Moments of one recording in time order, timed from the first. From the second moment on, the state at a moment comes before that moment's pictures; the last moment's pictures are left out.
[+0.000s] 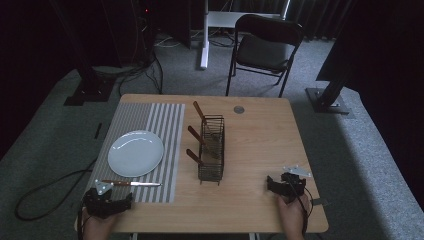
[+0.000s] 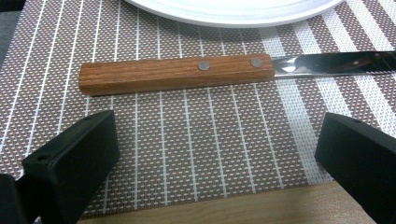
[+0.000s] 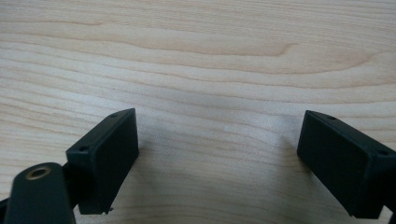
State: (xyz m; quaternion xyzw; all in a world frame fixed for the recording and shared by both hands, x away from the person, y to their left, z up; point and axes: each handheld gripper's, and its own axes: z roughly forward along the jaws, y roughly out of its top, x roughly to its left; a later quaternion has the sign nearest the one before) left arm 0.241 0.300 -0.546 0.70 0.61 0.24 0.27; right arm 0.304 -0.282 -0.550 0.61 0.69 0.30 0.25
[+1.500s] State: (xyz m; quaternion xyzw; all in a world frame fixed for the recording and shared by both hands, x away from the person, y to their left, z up) left arm 0.233 0.285 -0.524 0.73 0.57 0.20 0.31; right arm 0.304 -0.283 -0.550 0.61 0.69 0.30 0.25
